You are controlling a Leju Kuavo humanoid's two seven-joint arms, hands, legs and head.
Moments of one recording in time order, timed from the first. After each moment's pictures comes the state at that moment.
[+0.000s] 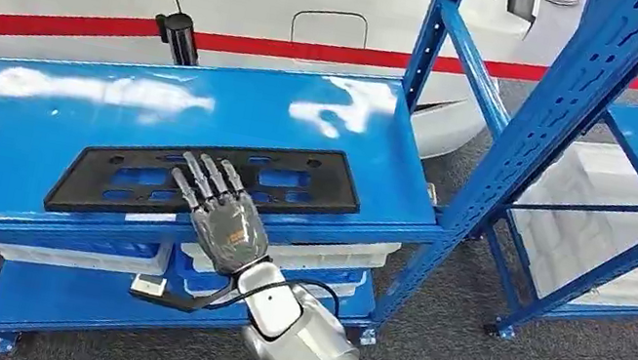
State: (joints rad) left arm -0.07 -0.14 0.69 -0.20 -0.35 0.31 -0.43; right arm -0.55 0.27 0.69 -0.67 1.57 -0.69 0.18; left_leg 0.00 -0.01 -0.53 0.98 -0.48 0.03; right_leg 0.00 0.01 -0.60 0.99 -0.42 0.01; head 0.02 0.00
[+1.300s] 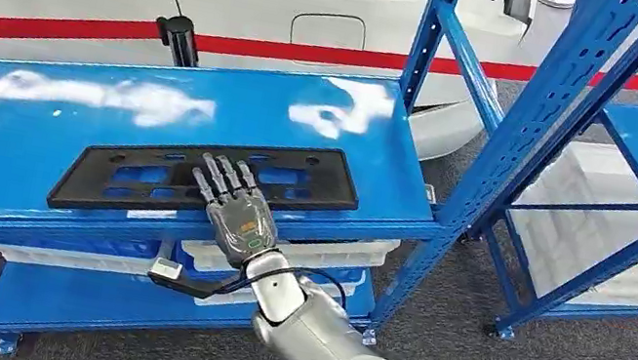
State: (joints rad) left arm -0.07 -0.14 0.69 -0.20 -0.42 0.34 -0.40; right arm -0.66 0.30 0.66 -0.44 1.56 -0.69 0.24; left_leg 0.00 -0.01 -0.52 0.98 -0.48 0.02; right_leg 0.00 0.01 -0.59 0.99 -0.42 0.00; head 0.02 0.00
